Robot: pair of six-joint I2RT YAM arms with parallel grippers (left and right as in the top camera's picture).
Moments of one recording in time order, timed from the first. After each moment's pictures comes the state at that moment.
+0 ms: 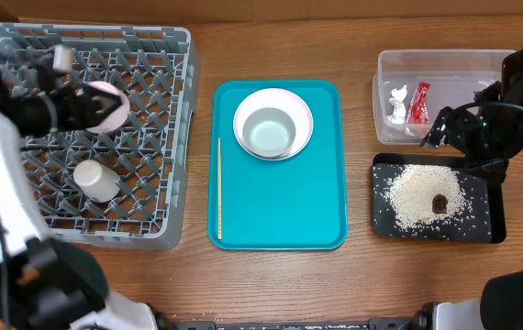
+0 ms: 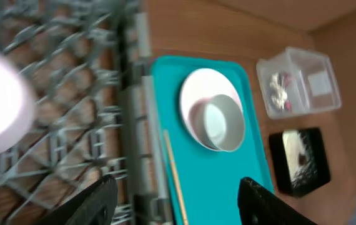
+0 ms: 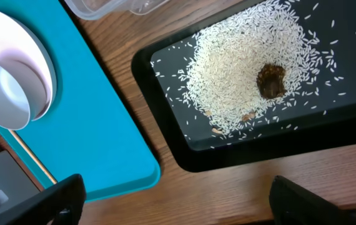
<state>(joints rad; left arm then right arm) 0.44 1.75 1.76 -1.25 0.83 0.35 -0.20 1.61 1.63 -1.51 -0.24 0.30</state>
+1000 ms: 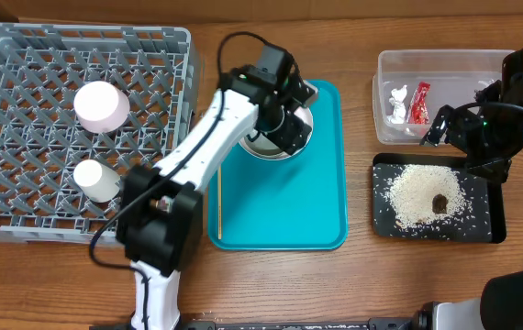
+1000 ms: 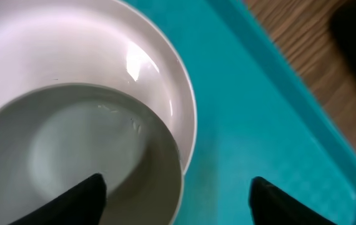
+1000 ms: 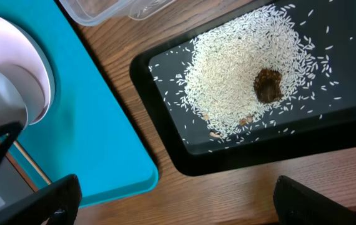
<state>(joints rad) -0.48 2.10 1.76 -0.93 0.24 0.21 -0.20 1.61 1.63 -1.50 -0.23 0.30</state>
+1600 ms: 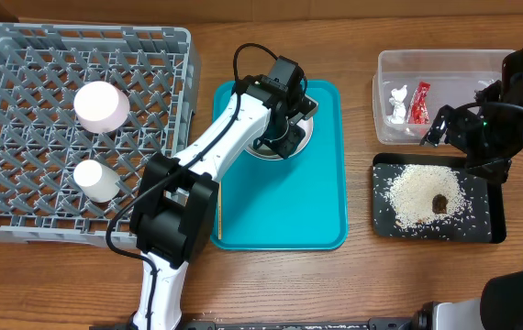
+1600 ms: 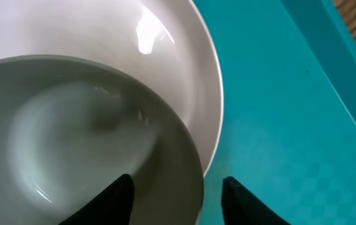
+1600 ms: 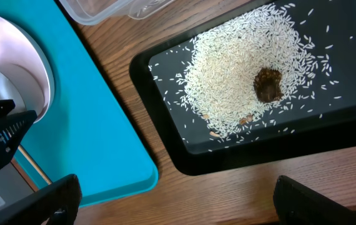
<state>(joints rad) -0.51 2.17 1.76 -0.94 0.15 0.17 -0.20 1.61 1.63 -1.50 -0.23 0.30</state>
